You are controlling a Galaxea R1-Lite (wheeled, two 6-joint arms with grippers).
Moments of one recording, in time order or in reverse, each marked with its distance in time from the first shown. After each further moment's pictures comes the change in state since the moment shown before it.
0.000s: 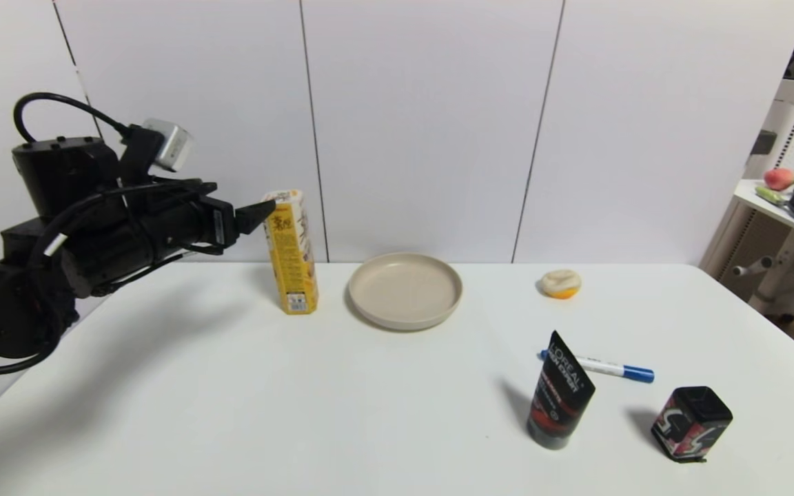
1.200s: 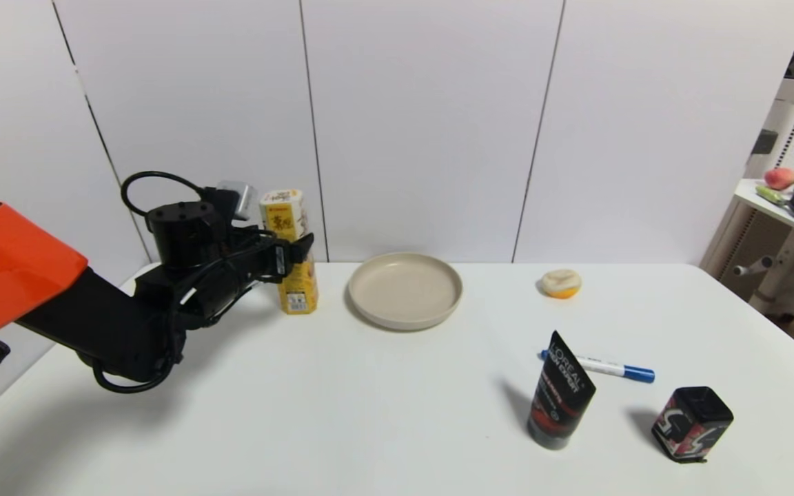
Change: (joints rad) left arm -0.121 0.279 0.014 -0.261 0.228 -0.116; right arm 0.000 0.000 0.000 0.000 0.000 0.000
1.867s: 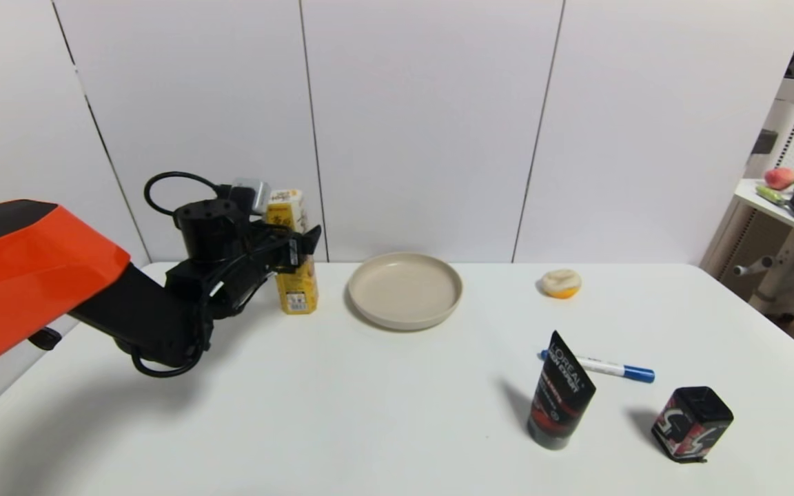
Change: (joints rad) left arm -0.016 0.091 -0.111 -0.018 0.071 -0.001; right arm 0.000 0.000 0.000 0.000 0.000 0.000
